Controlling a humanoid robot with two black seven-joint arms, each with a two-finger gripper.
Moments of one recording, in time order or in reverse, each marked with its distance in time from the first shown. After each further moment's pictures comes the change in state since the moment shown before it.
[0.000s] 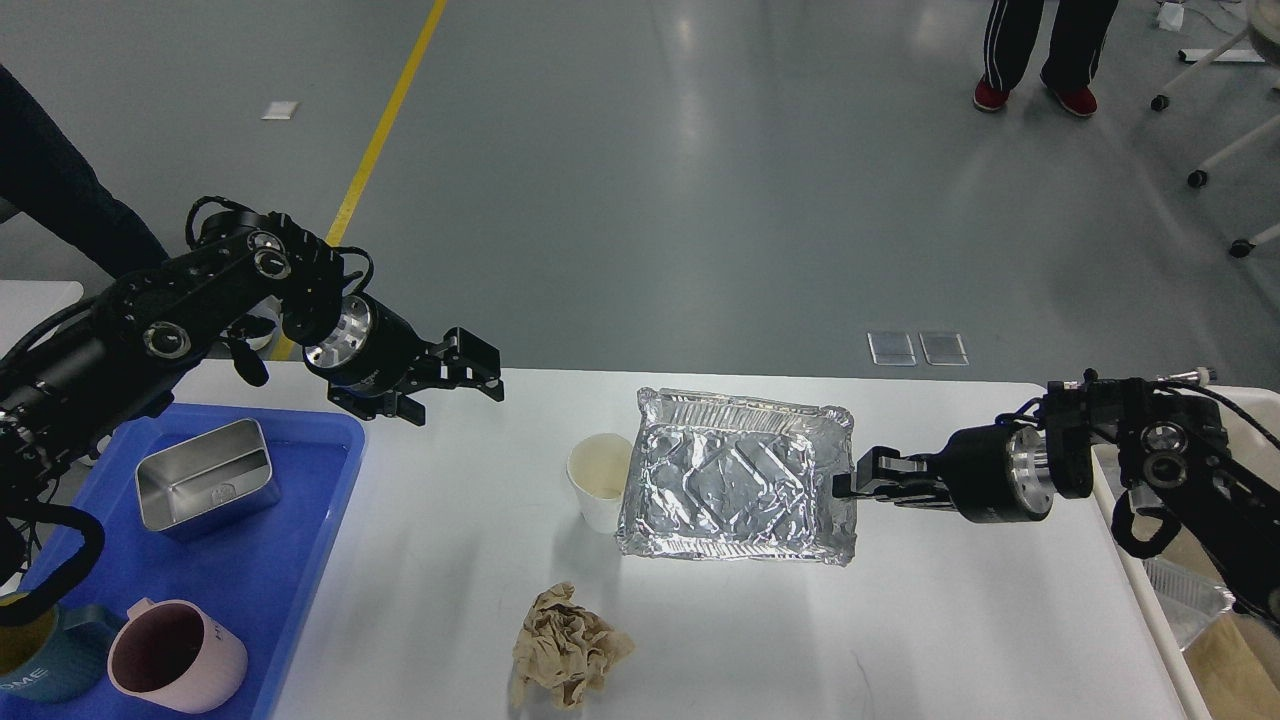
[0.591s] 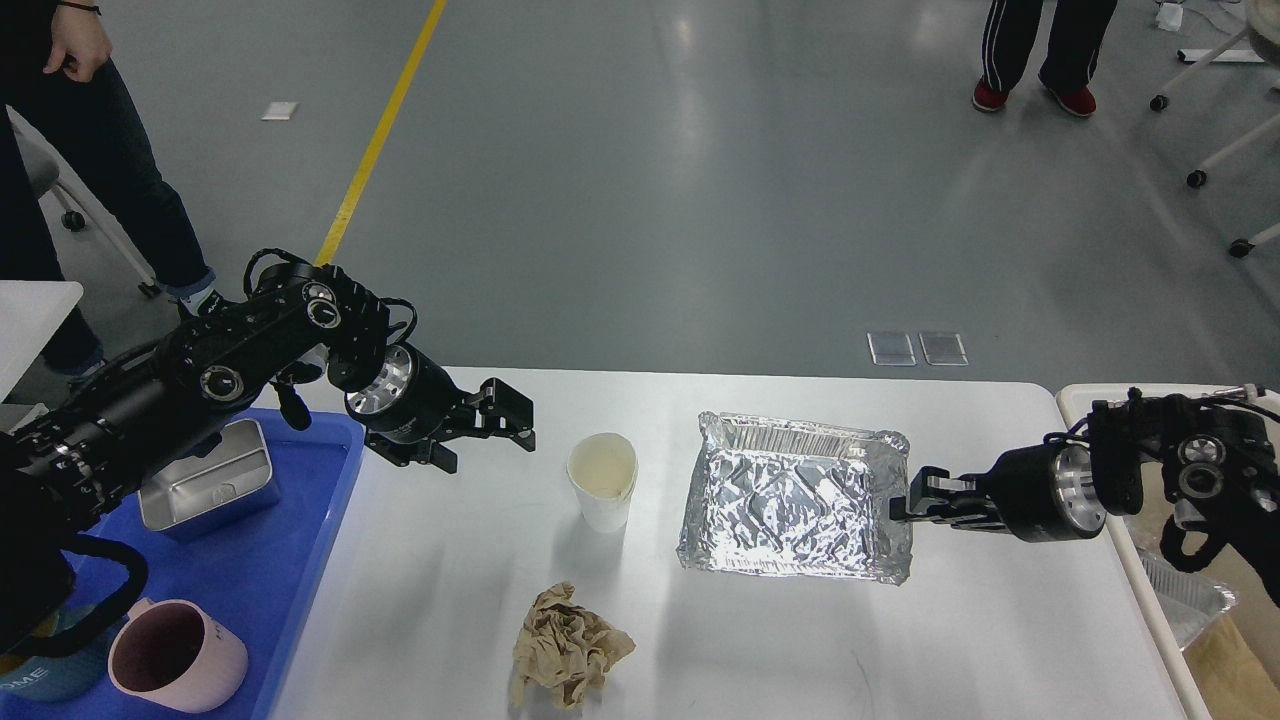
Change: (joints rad) left arm 0.065 -0.058 0.001 0.004 0.015 0.000 0.000; right arm -0.017 -0.074 -0.038 -0.071 -0.005 0.000 0.000
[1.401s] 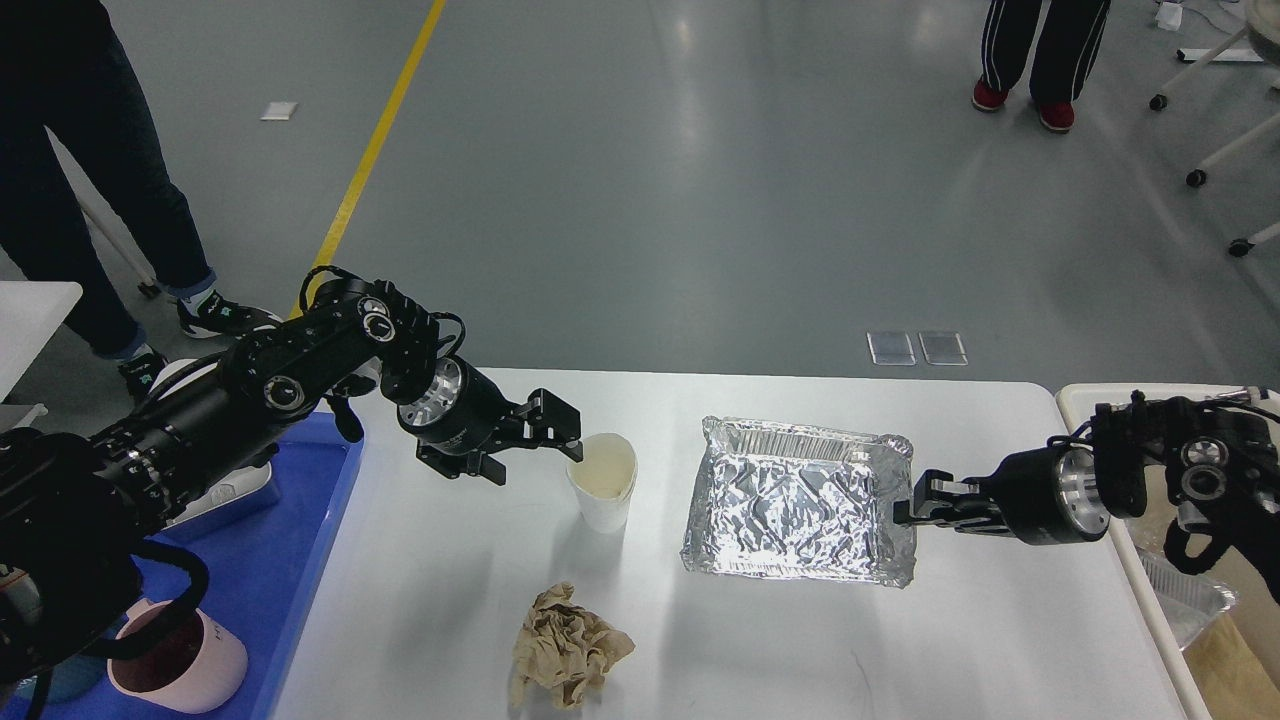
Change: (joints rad) left arm -0.001 -0.116 -0.001 0.075 -0.001 0.028 -0.041; right arm -0.002 -0.002 0.000 -0.001 0.005 0.000 0.000
